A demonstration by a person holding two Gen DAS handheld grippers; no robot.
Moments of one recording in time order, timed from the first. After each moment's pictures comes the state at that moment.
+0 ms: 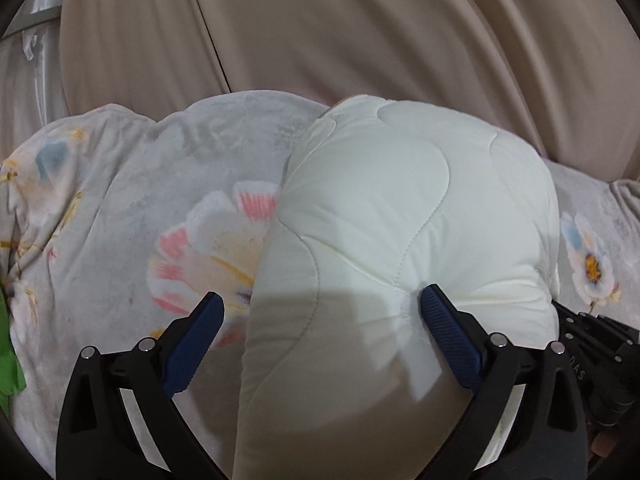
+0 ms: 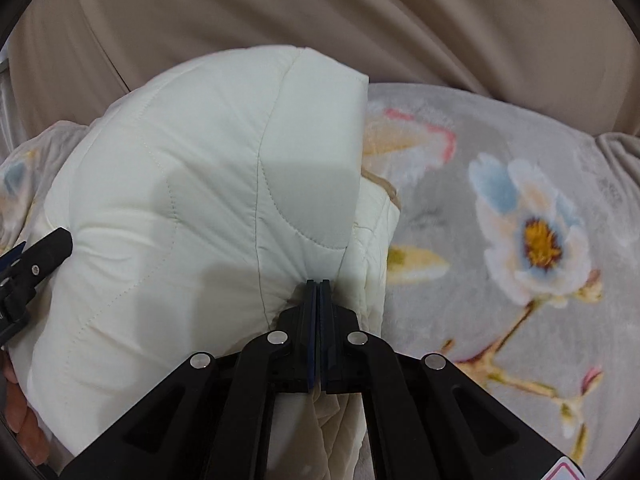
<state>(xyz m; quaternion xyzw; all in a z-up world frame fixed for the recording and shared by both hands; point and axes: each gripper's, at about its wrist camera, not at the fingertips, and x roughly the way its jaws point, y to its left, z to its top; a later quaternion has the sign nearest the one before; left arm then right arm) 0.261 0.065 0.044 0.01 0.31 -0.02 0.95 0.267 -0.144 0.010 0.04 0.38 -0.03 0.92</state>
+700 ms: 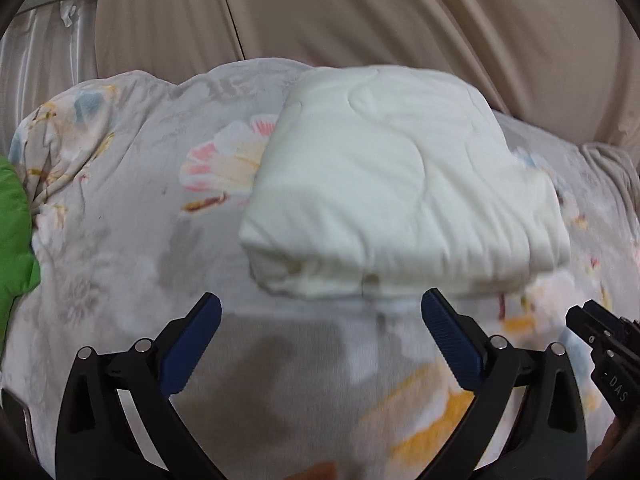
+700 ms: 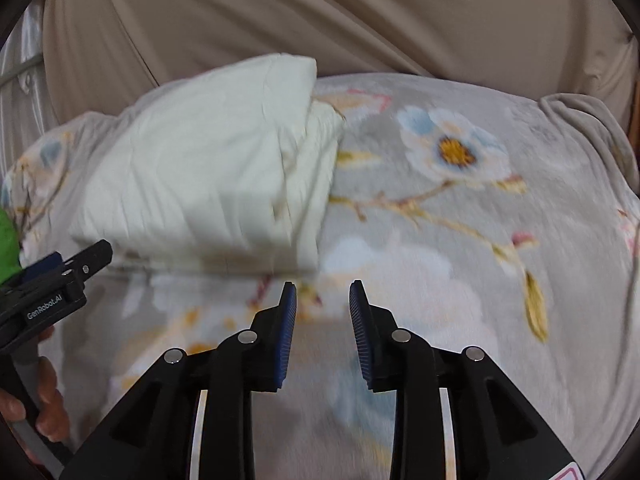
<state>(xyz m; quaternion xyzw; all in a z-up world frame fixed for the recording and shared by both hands) 0.119 0.065 0.007 0.00 0.33 -0.04 0.94 0.094 -0.146 0.012 0.04 0.37 -0.05 0.92</state>
